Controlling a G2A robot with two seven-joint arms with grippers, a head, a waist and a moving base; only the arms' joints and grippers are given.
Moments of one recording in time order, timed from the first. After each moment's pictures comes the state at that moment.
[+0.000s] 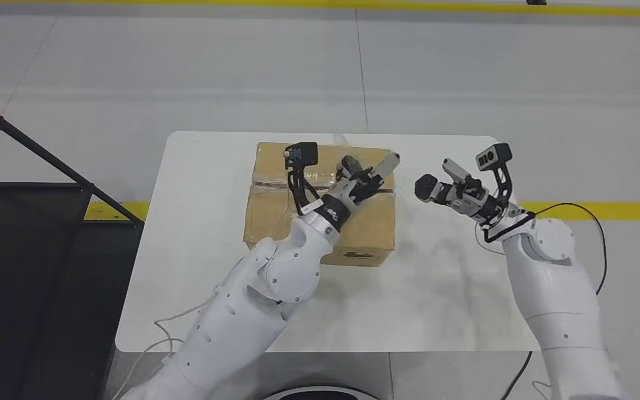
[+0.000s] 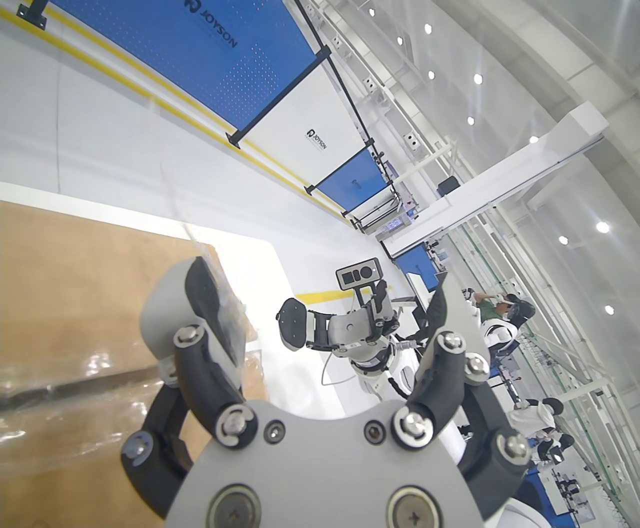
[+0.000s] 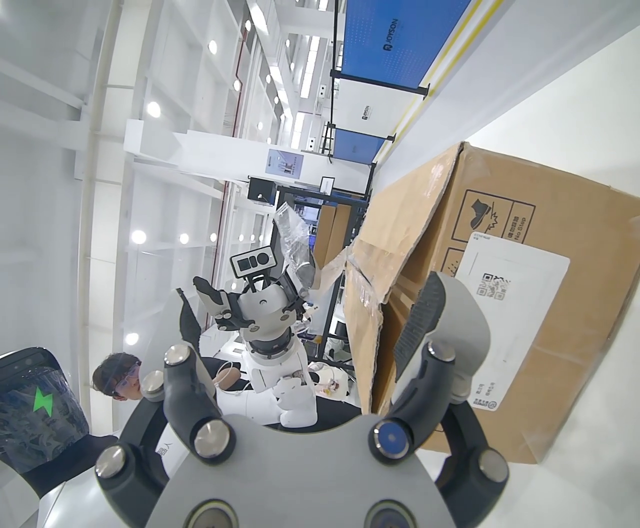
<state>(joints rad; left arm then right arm) 0.99 -1.42 -0.92 -1.72 0.39 0.17 -0.05 -0.86 -1.12 1.36 -1.11 0.59 -0.33 1.10</state>
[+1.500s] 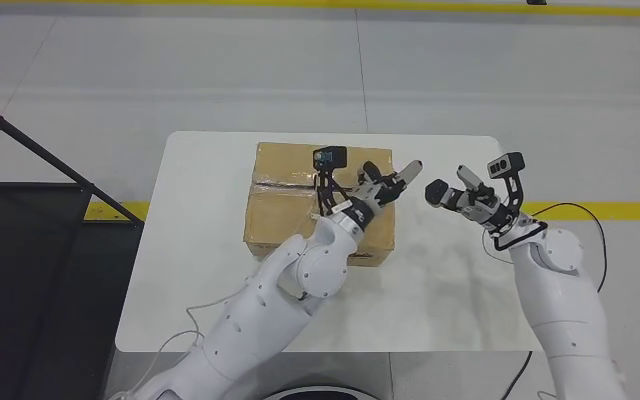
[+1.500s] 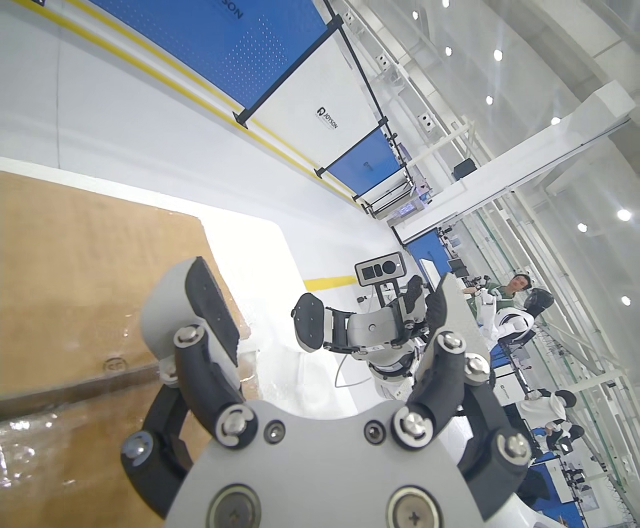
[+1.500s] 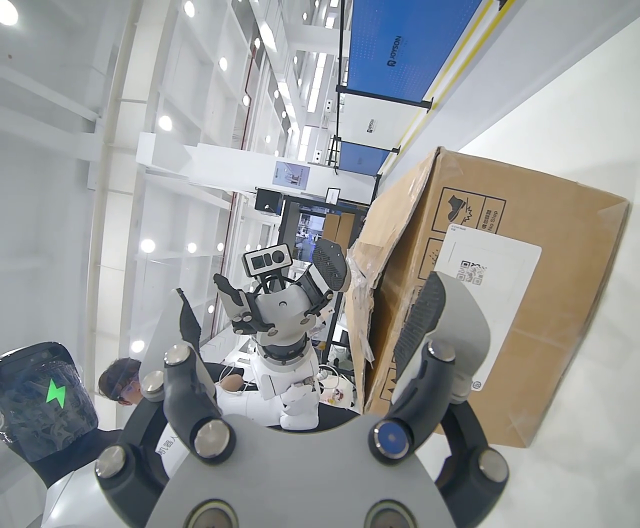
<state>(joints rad) 0.94 -1.51 -0.87 -1.59 0.42 0.17 -0.02 -0.90 -1.10 1.41 -1.10 0.64 -0.37 1.12</state>
